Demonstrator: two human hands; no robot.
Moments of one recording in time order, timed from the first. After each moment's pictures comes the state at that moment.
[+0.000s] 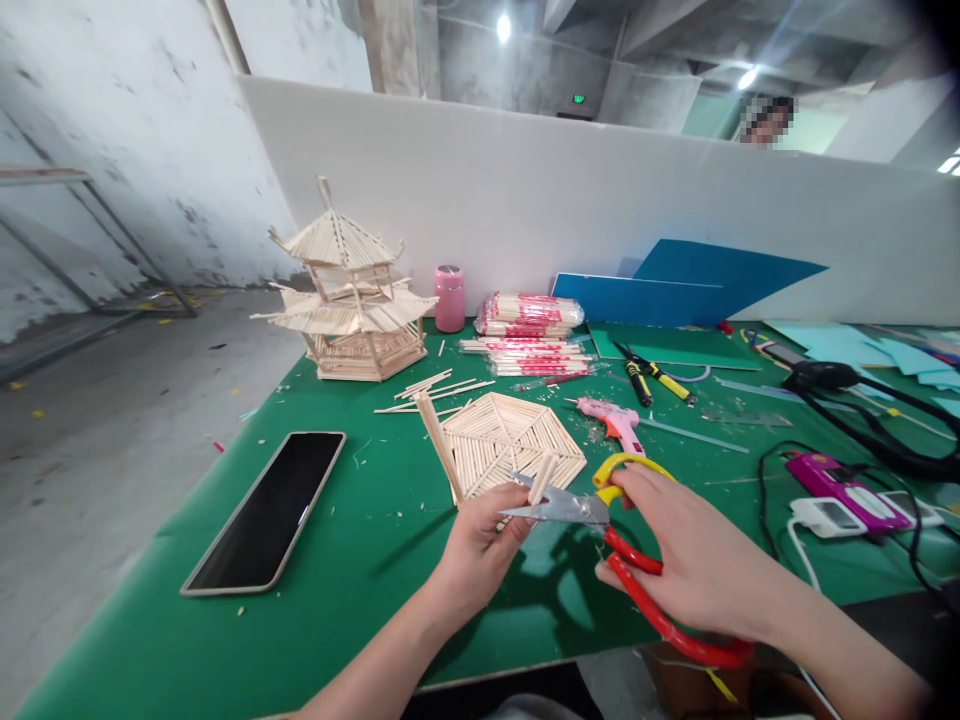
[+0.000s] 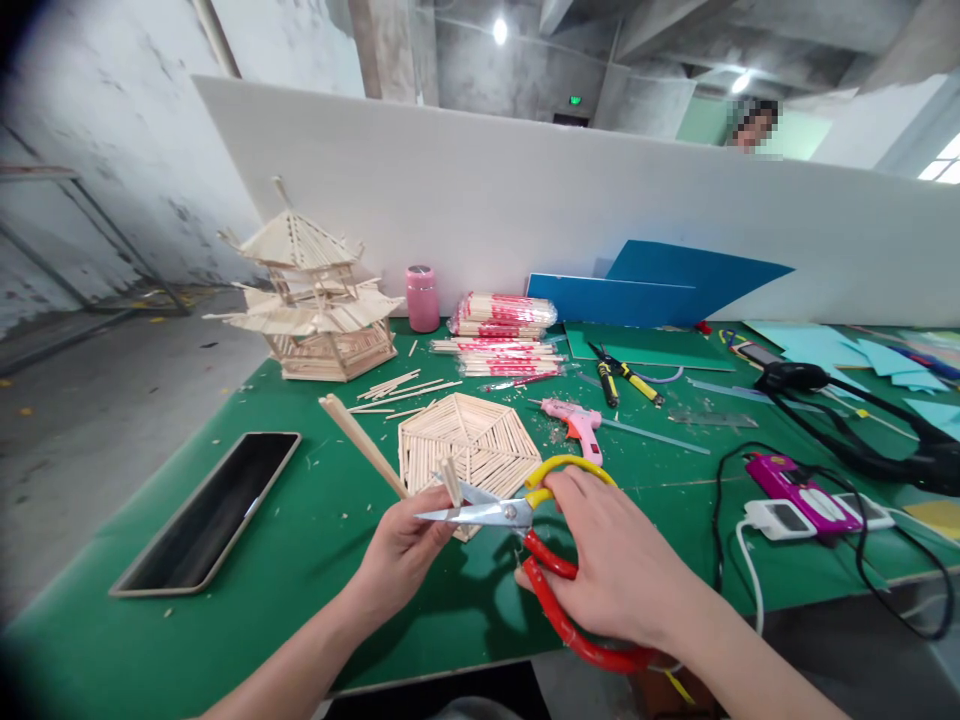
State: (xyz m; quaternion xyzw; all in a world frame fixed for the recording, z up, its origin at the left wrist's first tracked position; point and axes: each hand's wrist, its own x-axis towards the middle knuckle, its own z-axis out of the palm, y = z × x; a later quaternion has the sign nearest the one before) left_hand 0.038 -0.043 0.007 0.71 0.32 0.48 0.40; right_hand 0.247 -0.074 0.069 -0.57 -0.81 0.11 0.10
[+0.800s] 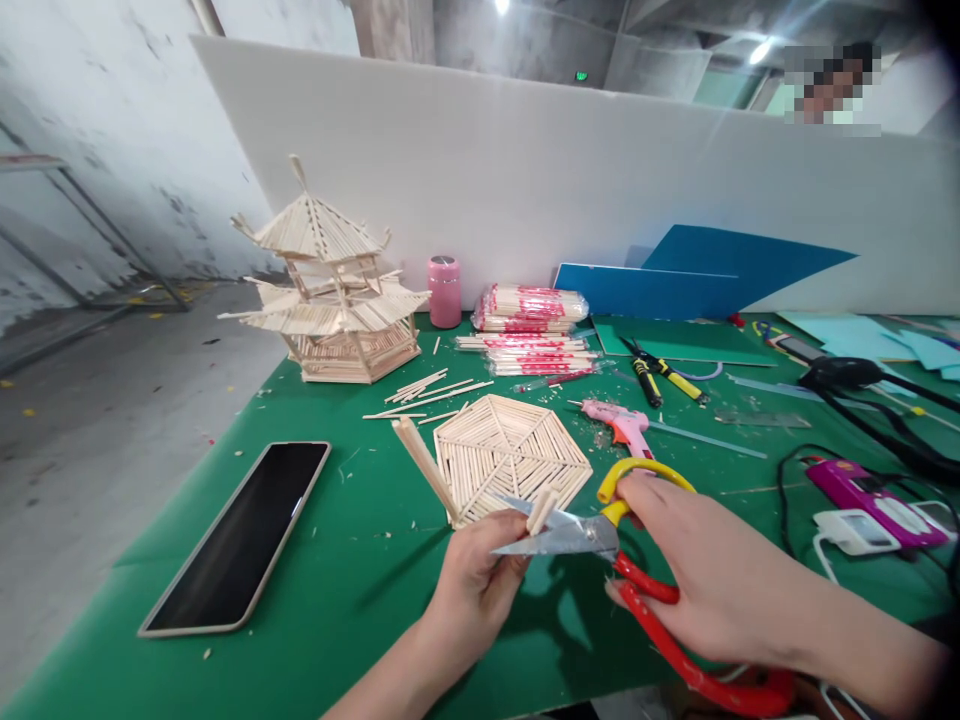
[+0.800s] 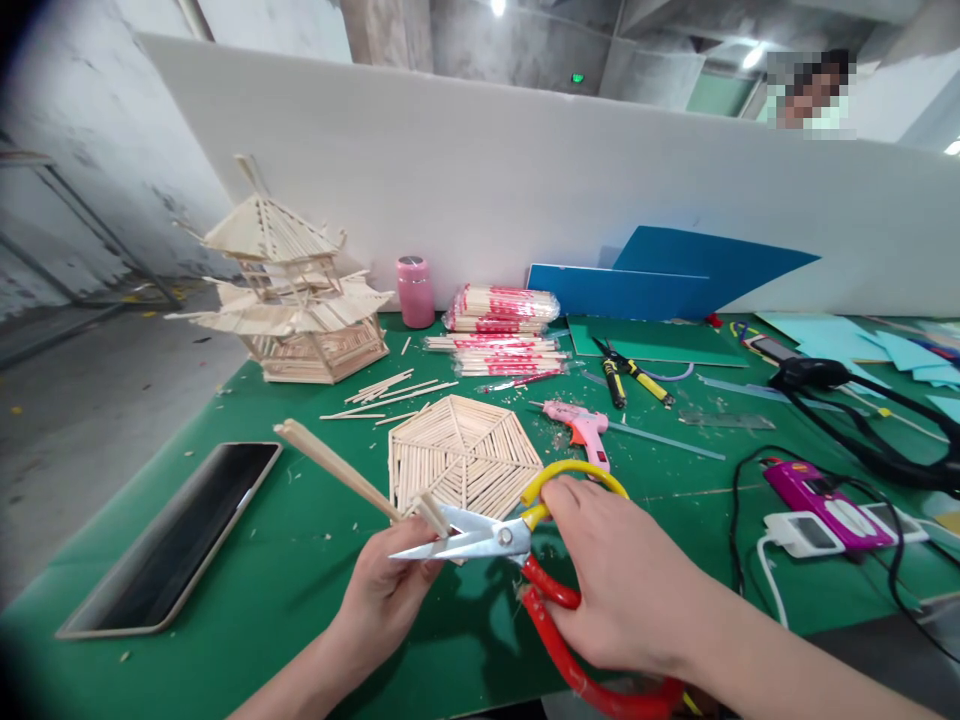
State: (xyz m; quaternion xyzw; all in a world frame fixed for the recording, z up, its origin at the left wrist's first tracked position) left_hand 0.040 -0.040 0.013 0.75 0.29 0.52 0.29; right_hand 0.242 -0.056 0.081 -0.55 -0.82 0.15 0.03
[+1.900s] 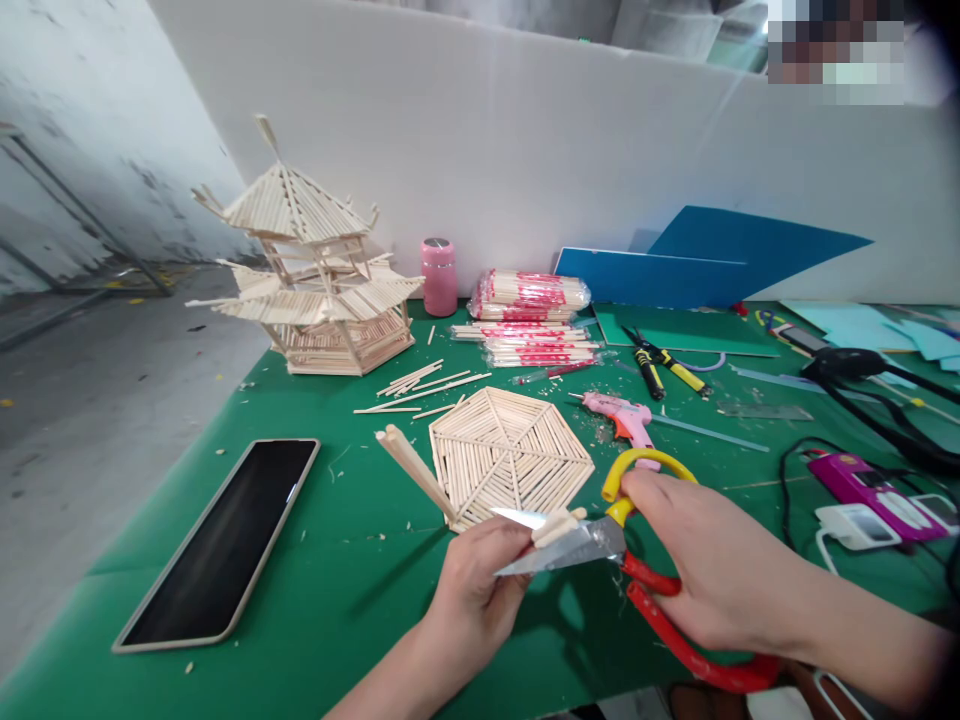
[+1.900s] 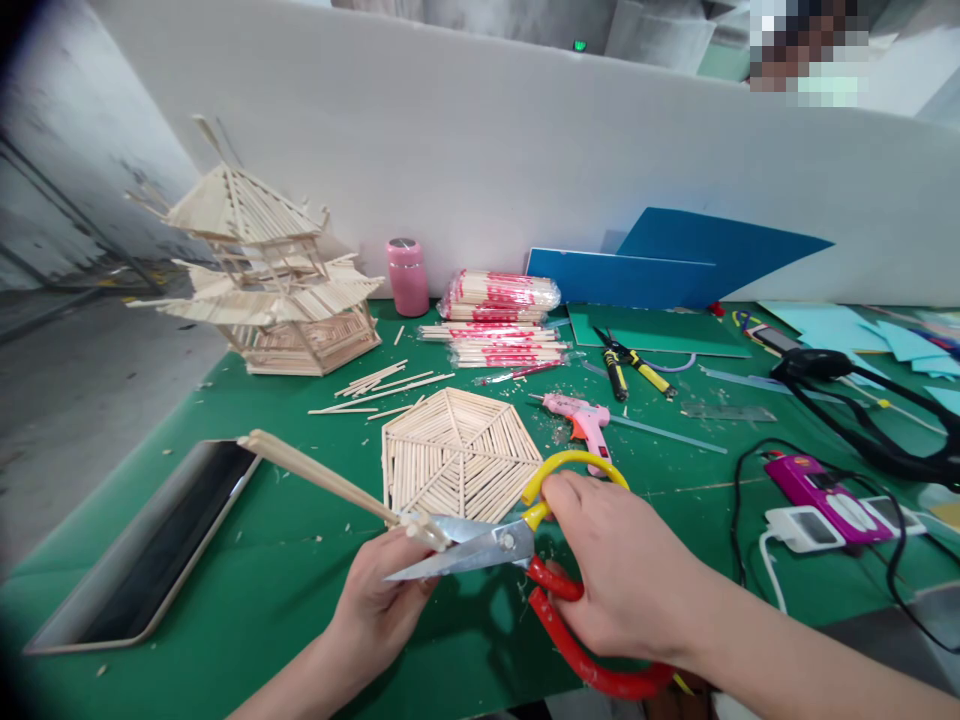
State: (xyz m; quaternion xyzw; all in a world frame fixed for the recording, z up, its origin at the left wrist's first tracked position) left_hand 0.038 -0.036 0.011 0.78 0.29 0.49 0.26; right_hand 0.247 -0.045 0.074 -0.54 -0.83 0.14 0.02
